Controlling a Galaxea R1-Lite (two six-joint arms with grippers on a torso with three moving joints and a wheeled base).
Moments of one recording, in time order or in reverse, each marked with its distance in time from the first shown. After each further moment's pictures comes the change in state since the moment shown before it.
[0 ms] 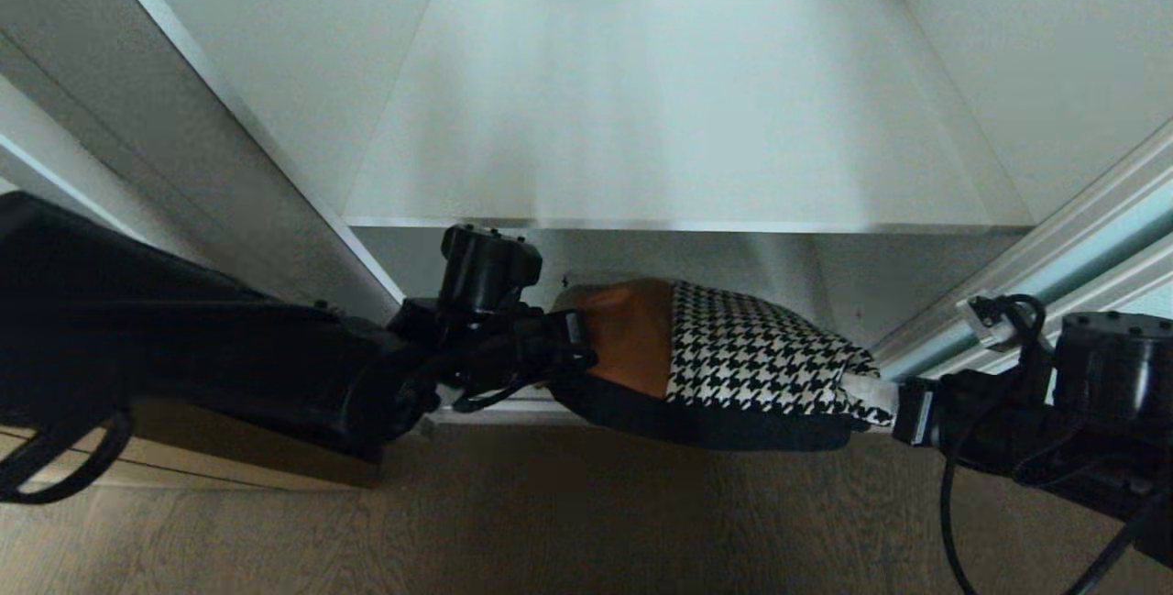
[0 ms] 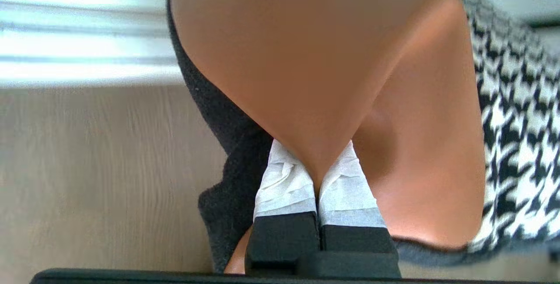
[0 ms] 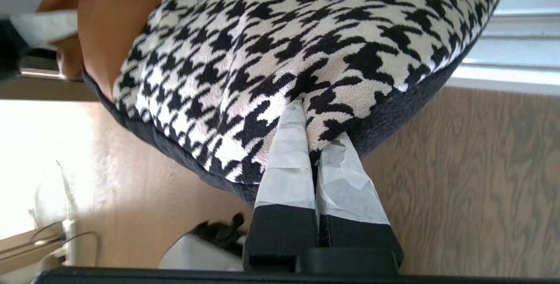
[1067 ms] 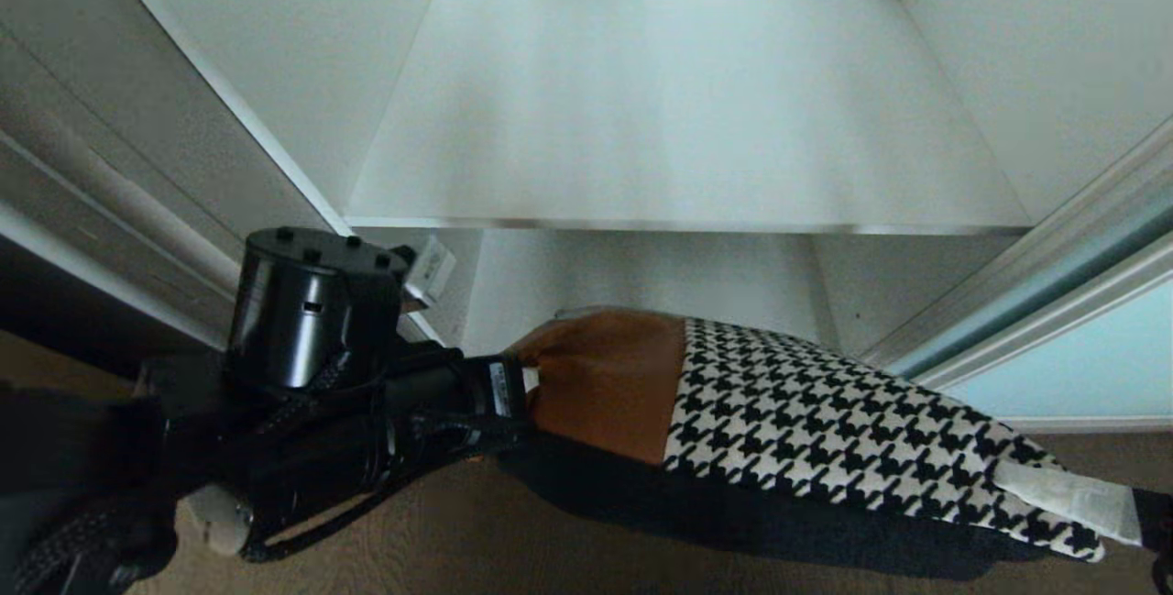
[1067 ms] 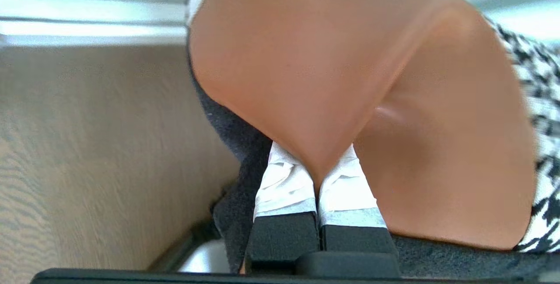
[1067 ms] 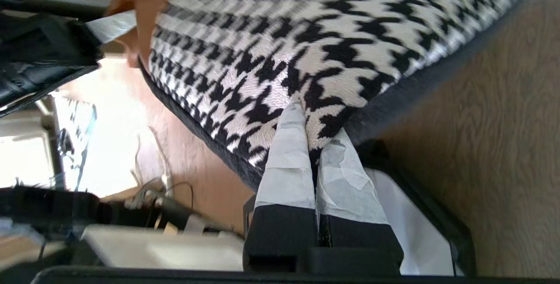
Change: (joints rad) left arm -0.158 -0.452 0.309 0.122 0.112 -0.036; right arm 0.119 -0.743 -0.082 0.839 -0.003 0.196
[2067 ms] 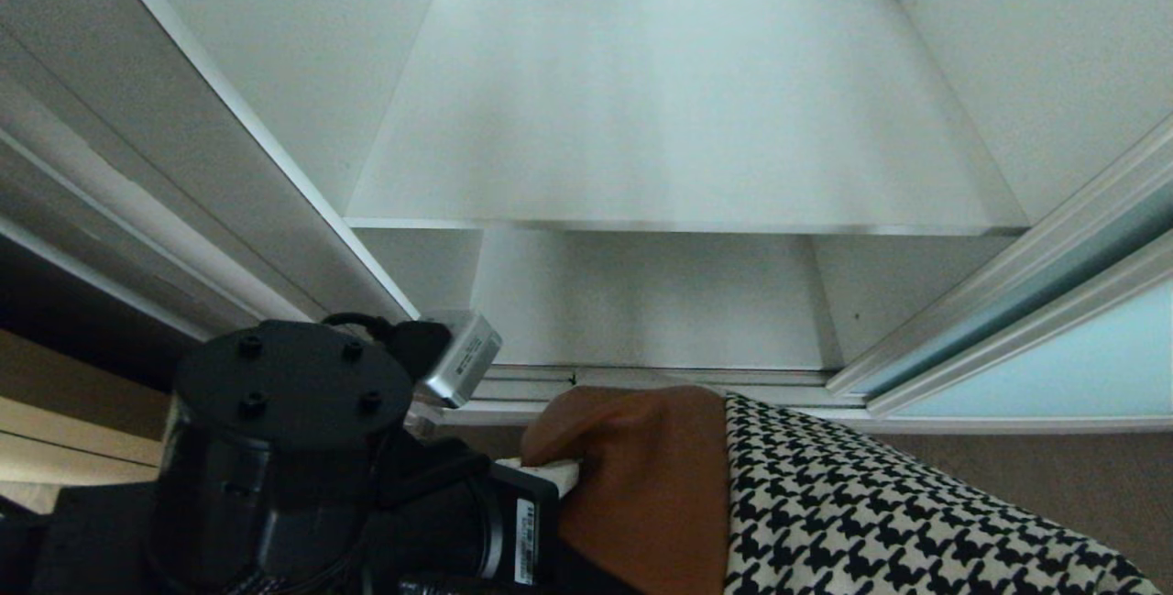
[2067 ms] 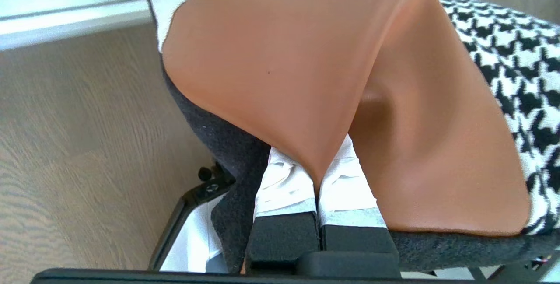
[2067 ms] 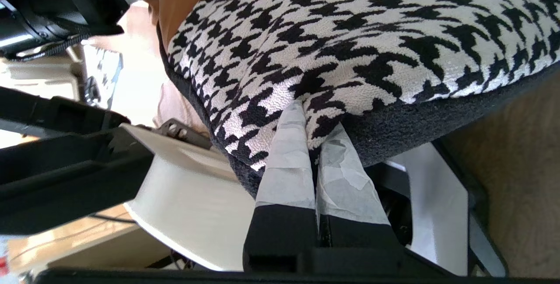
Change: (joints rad) left arm -0.244 -0.097 0.086 0.042 0.073 0.053; right arm 0.110 -0.259 0.014 0.263 0.045 0.002
